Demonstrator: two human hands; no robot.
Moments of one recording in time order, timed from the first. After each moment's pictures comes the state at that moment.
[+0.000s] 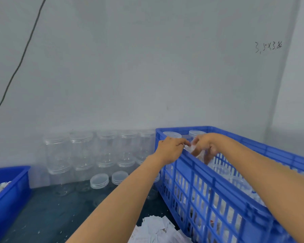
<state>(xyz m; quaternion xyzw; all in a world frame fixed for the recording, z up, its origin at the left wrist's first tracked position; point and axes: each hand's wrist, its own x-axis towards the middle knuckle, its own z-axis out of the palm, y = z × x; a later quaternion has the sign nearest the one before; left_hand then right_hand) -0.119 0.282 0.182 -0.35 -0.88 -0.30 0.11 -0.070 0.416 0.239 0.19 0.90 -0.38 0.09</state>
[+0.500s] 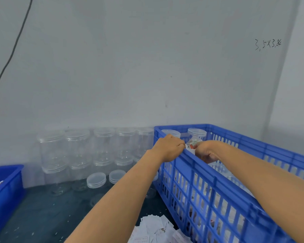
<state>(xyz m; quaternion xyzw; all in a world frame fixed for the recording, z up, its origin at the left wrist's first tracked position) -0.132 0.282 0.186 -0.37 -0.91 -0.15 0.10 -0.082 0.421 0.210 0.22 0.88 -0.41 0.07</state>
